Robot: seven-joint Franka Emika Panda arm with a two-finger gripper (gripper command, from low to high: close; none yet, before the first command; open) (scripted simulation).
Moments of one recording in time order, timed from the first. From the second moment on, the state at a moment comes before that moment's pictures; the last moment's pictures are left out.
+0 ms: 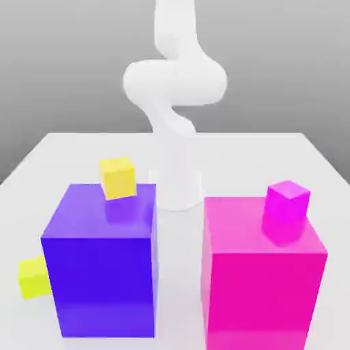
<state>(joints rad) 0.01 -0.83 -0.07 -2.31 -0.04 2.27 0.67</state>
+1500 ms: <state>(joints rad) 1.24 -0.61 -2.06 -2.47 -1.03 2.53 -1.09</state>
